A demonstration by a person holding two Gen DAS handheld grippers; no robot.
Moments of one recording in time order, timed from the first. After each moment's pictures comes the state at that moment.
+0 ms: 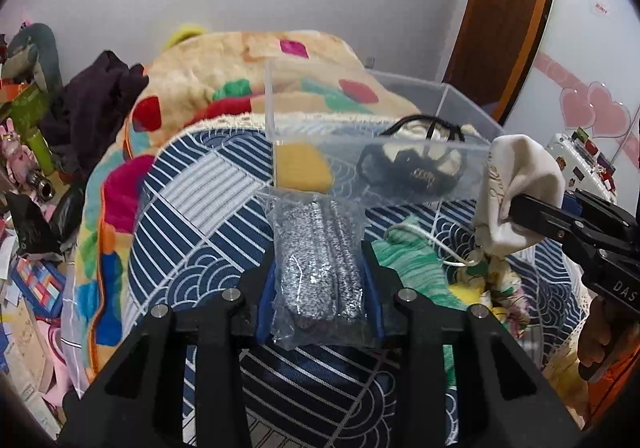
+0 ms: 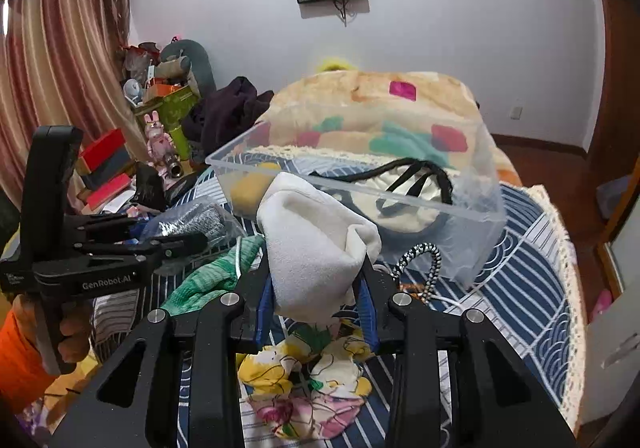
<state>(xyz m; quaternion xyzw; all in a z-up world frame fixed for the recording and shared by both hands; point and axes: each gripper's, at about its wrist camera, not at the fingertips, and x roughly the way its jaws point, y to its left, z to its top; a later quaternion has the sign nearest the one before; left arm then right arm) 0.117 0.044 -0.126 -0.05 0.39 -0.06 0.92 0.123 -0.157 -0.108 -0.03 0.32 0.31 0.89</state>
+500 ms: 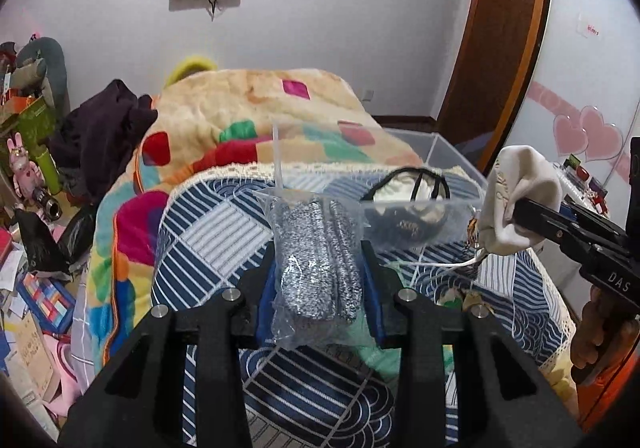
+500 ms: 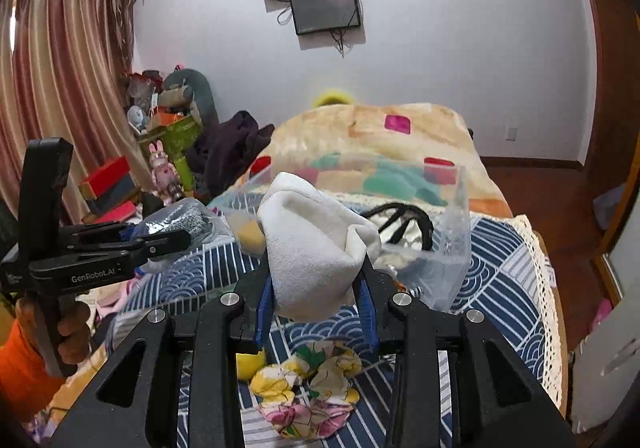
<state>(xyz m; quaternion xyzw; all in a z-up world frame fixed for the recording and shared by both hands) 0.110 0.052 -0.083 -0.06 0.34 -0.06 0.94 0.122 -0.171 -0.077 0.00 0.28 0.31 0.91</state>
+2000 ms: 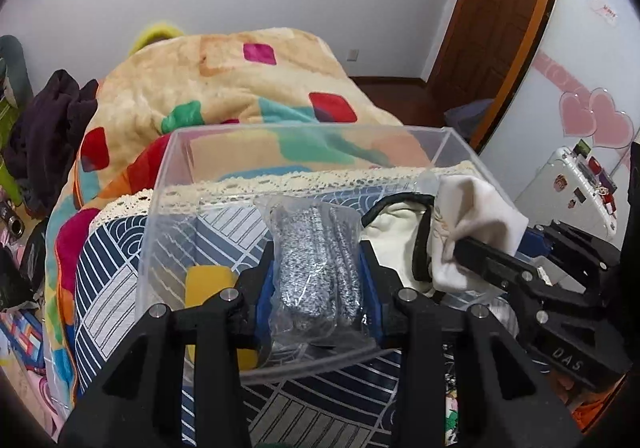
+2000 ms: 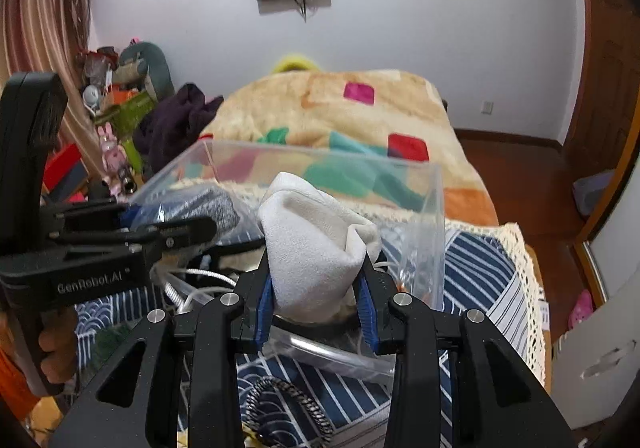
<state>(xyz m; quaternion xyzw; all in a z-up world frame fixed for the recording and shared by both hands) 0.252 -0.003 -0.121 -0.05 0.42 -0.09 0.90 0.206 -0.165 -0.100 -0.03 0.35 0.25 0.90</state>
